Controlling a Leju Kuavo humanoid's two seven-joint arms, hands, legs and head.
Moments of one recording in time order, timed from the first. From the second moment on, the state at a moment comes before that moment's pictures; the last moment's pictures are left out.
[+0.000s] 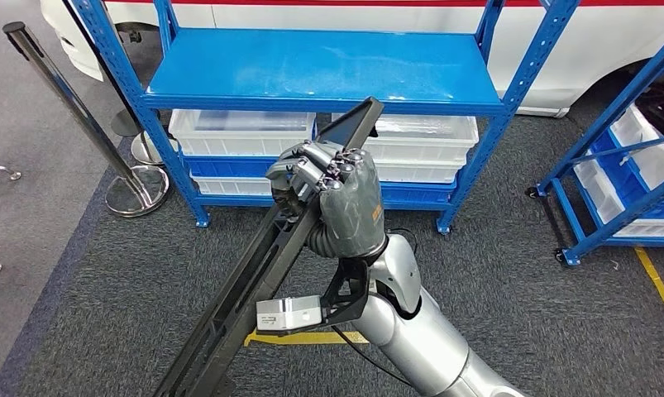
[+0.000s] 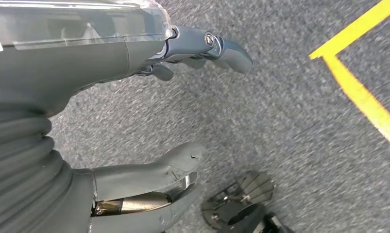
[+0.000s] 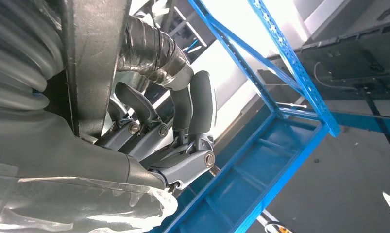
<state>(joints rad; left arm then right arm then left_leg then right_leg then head) -0.15 -0.08 0.02 -0.23 -0.65 0.20 -0.25 -0.56 0.16 0.68 -1.59 0.77 -0.65 -0.27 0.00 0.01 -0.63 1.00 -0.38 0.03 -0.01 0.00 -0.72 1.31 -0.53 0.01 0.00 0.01</state>
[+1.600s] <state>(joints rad) -0.15 -0.11 0.06 -0.23 -0.65 0.21 -0.26 -0.60 0.22 0.69 -1.44 0.68 -0.64 -0.30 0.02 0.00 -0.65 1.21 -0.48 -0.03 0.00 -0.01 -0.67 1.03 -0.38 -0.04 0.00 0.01</state>
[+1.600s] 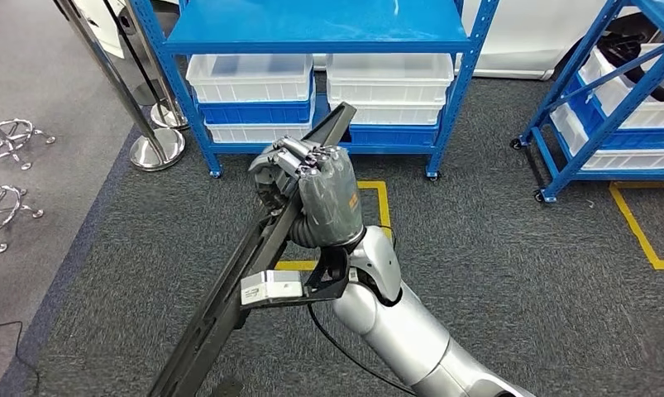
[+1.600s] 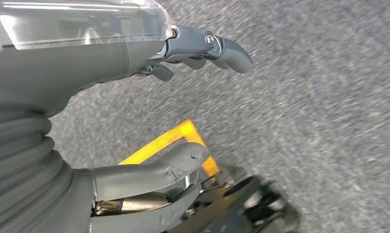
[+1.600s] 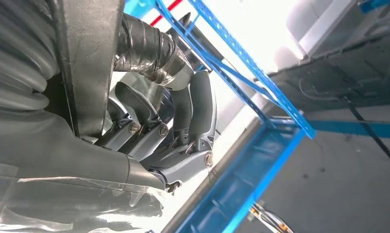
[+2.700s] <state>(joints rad) -0.15 -0.13 0.08 -0.23 -0.65 0.22 -0.30 -0.61 0.23 0.69 -1.42 0.61 -0.57 -0.31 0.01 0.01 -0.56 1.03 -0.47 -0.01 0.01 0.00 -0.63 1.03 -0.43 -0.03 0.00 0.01</state>
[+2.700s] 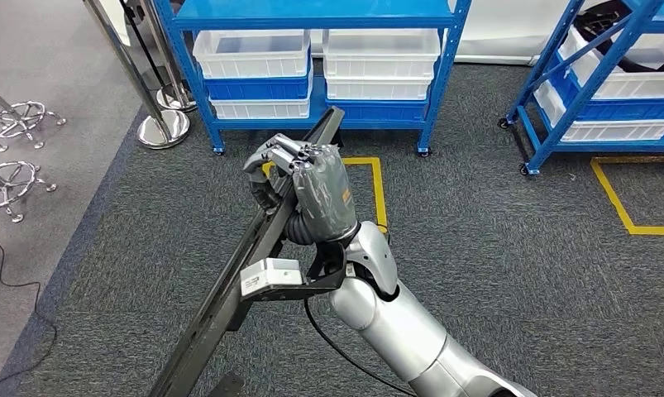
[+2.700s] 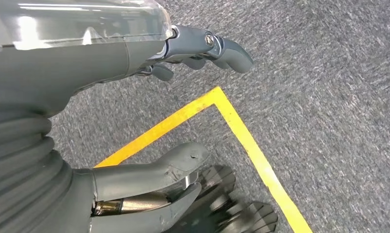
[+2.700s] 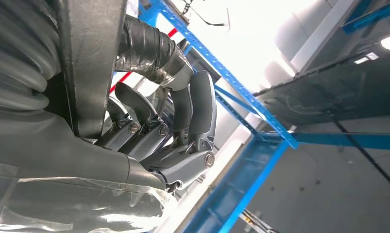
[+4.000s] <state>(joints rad) -0.16 -0.14 0.09 -0.23 -0.67 0.22 -0.29 -0.62 0.22 0.69 -1.44 0.59 -0.56 -0.33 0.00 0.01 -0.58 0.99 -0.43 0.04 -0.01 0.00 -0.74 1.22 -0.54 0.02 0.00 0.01</state>
